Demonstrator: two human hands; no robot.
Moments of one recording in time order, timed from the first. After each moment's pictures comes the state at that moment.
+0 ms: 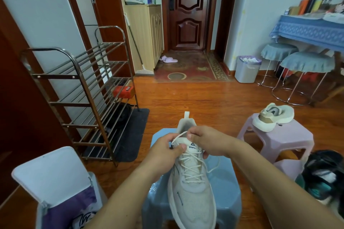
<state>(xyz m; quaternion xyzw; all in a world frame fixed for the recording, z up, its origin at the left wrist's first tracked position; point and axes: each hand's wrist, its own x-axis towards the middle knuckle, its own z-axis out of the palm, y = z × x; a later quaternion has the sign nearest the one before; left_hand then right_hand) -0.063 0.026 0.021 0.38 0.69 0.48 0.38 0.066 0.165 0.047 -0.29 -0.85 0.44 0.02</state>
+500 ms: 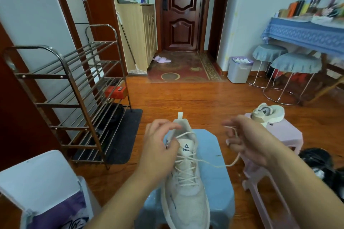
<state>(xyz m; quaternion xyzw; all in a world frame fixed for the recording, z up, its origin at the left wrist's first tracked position) -0.040 0.018 0.050 0.49 0.69 0.53 0.08 0.142 0.175 0.076 -0.44 -0.49 0.70 0.29</state>
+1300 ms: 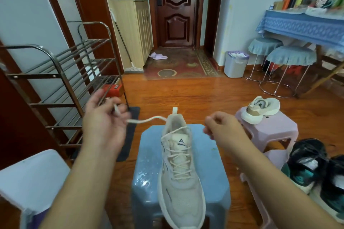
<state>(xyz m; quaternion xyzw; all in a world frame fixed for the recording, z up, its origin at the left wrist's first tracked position) -0.093 0.000 0.119 0.10 0.41 0.86 0.28 0.121 0.142 0.075 -0.47 -0.71 0.44 0.28</state>
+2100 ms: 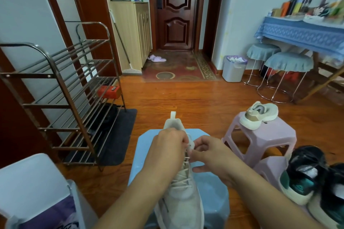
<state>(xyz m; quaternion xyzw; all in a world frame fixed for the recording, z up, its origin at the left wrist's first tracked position) -0.023 0.059 0.047 0.51 0.80 0.30 0.11 0.111 0.131 0.034 -0.42 -0.64 0.62 0.18</state>
